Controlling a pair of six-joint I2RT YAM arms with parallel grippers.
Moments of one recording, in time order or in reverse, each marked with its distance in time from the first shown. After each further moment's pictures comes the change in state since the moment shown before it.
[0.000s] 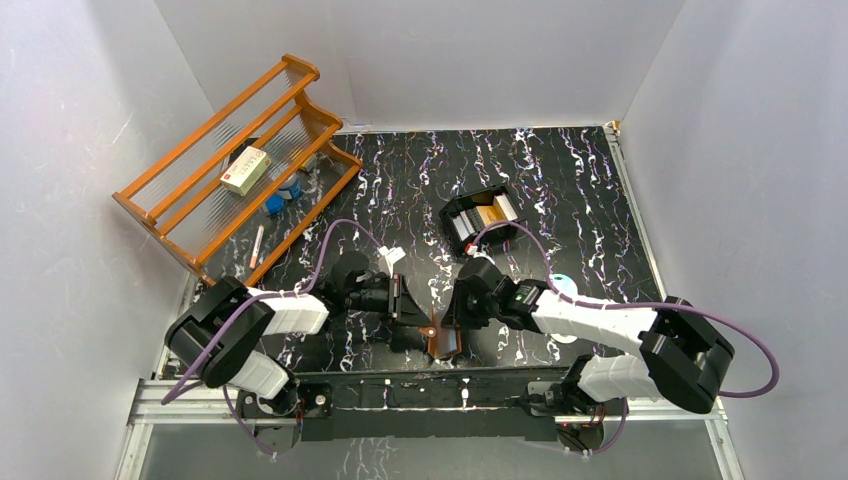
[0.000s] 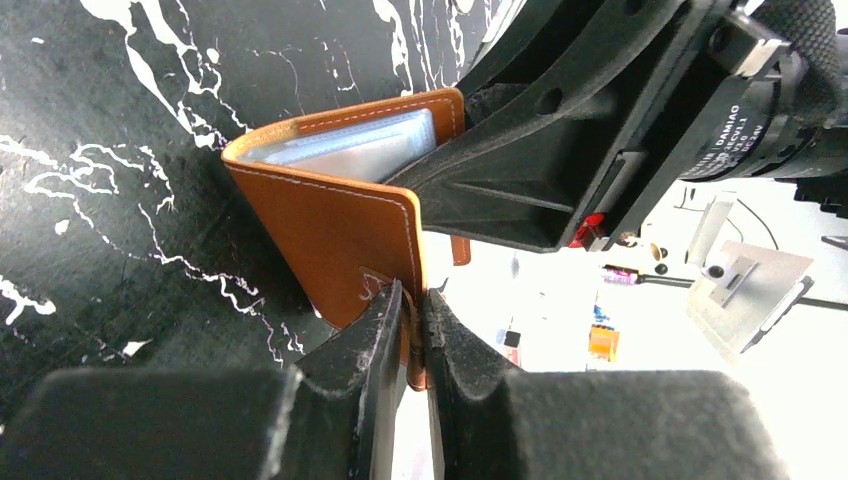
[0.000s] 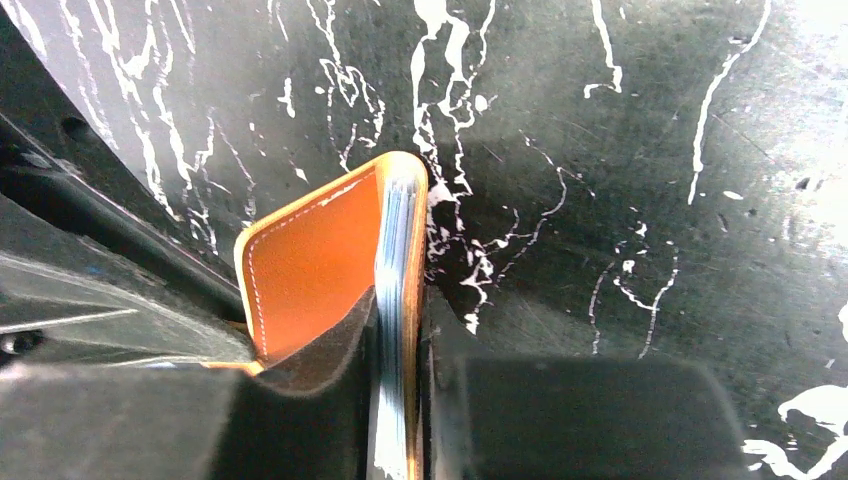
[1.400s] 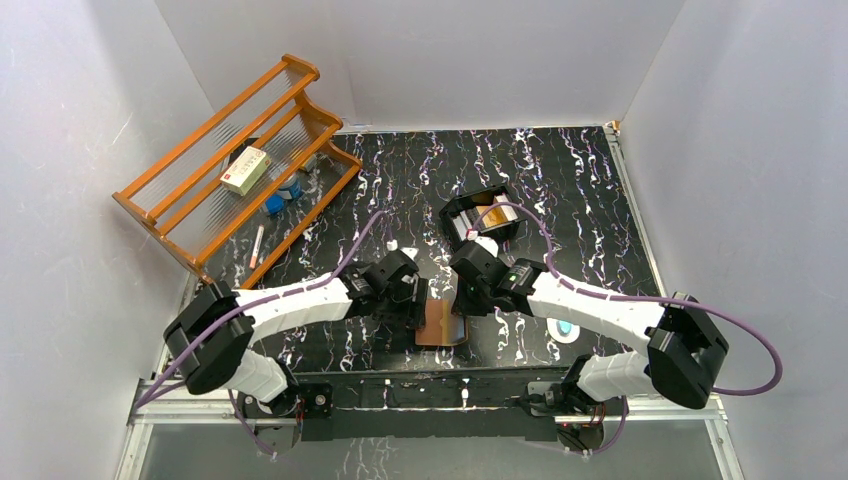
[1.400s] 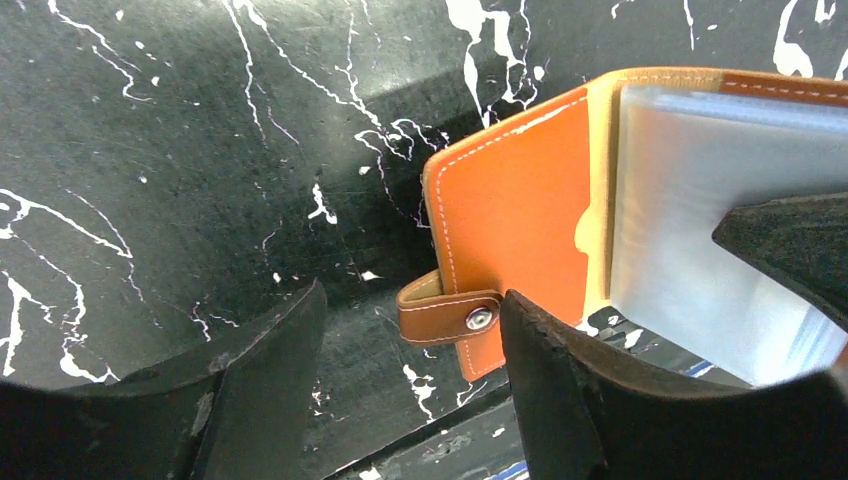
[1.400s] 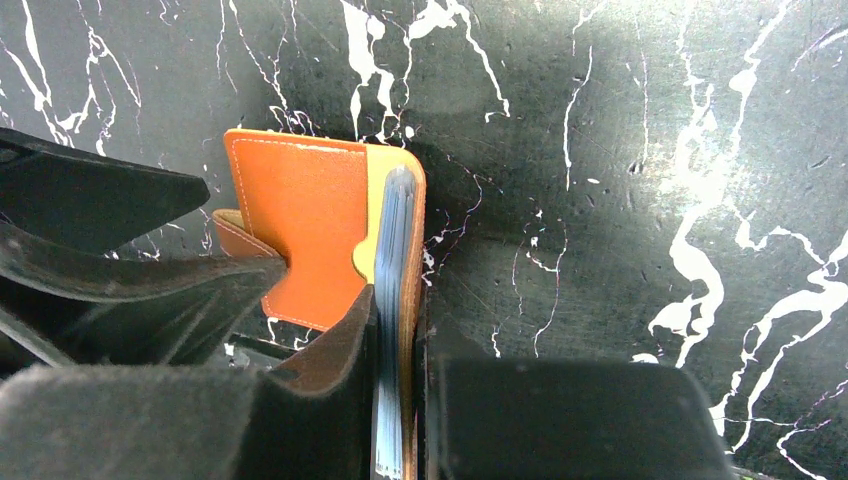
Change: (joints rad) left arm -0.248 -0.035 0.394 -0.962 -0.780 0.275; right arm 0.009 0.032 0.225 -0.356 0.181 -0.048
